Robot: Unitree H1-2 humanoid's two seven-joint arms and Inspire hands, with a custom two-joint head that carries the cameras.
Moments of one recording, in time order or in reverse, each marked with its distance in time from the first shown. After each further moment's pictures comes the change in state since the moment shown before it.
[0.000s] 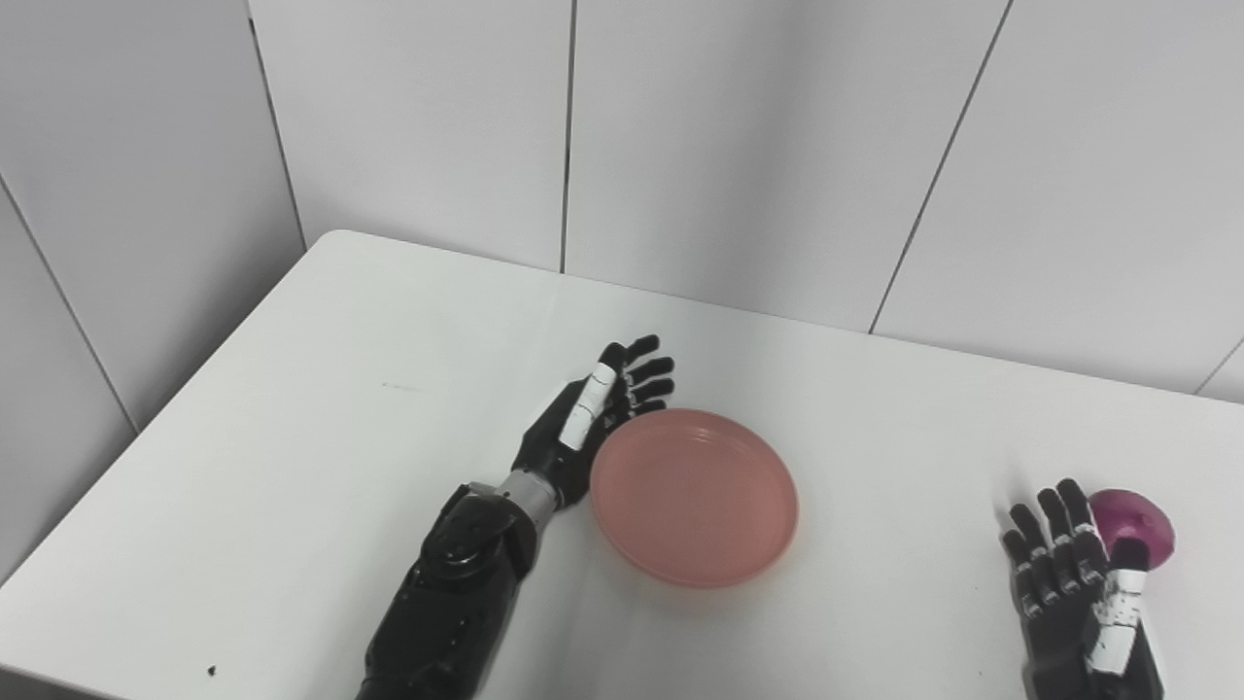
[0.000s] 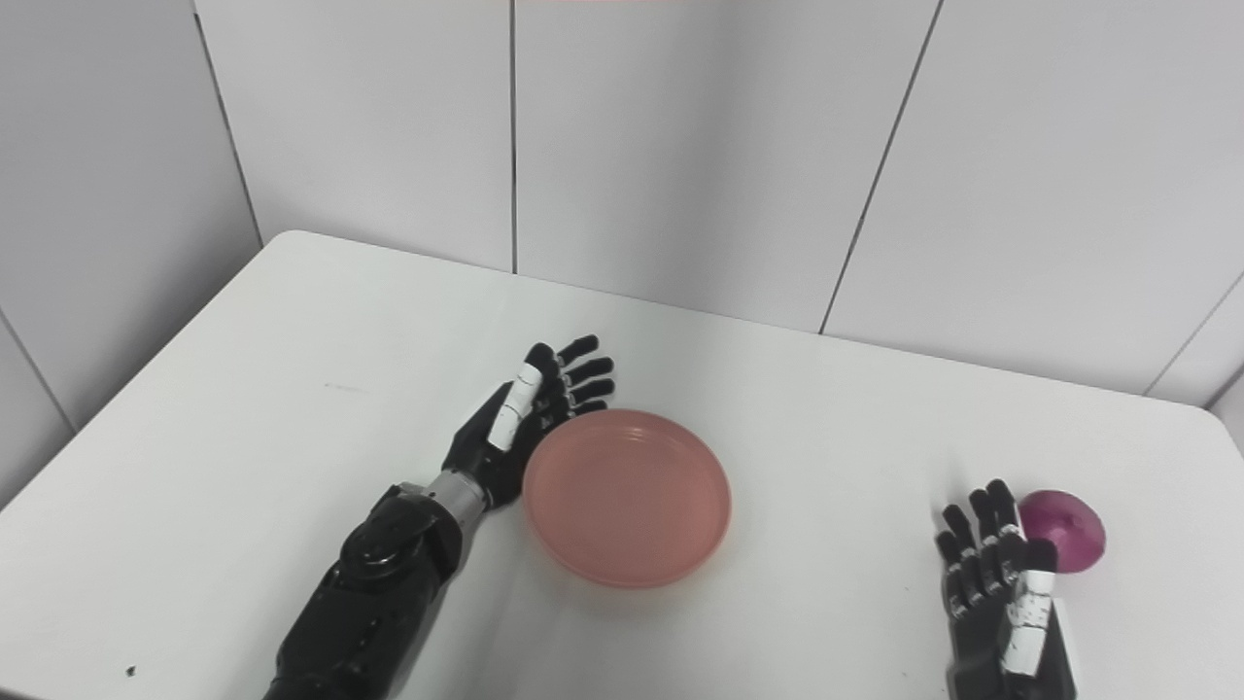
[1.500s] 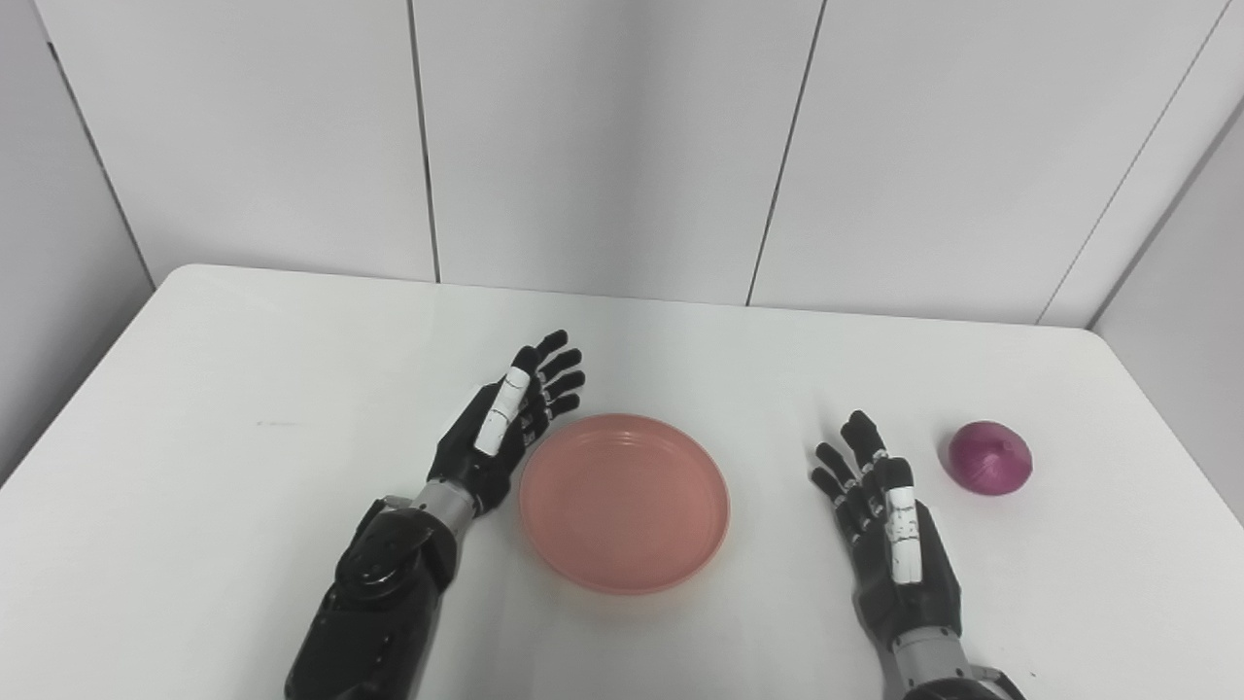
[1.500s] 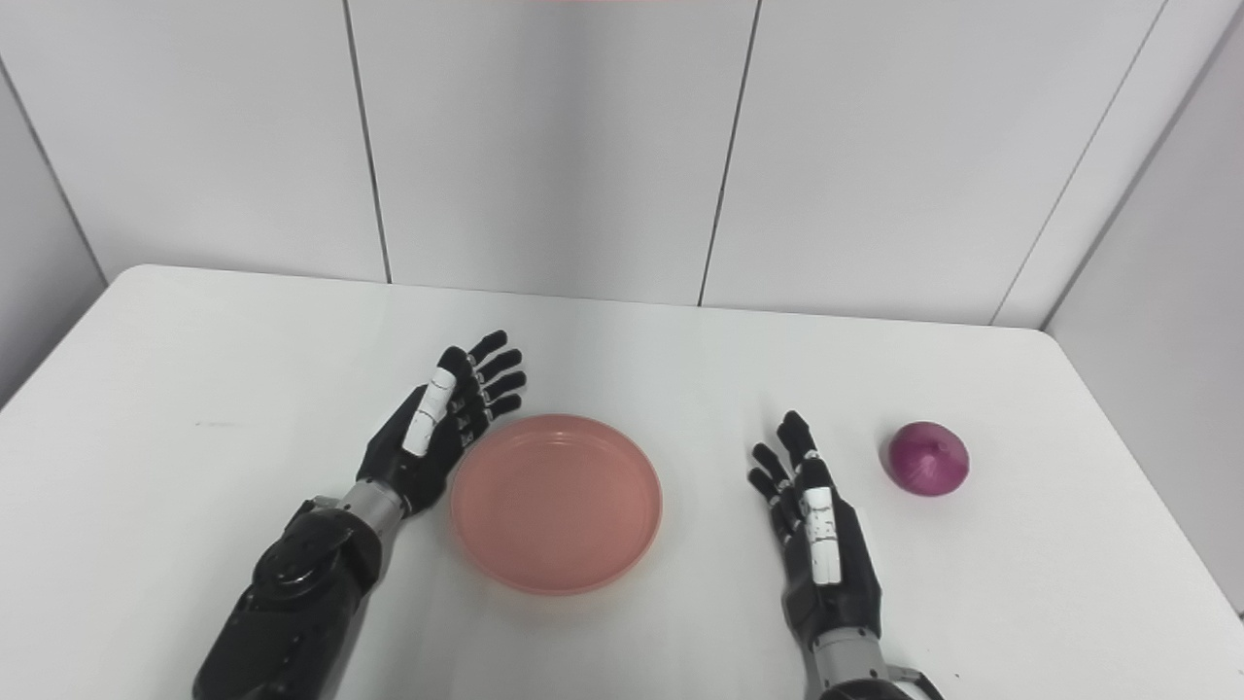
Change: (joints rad) left arm -0.047 0.020 0.004 0.069 0.023 -0.031 -0.023; right arm -0.005 0.092 0.079 -0.072 -0.152 -0.003 -0.049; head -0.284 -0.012
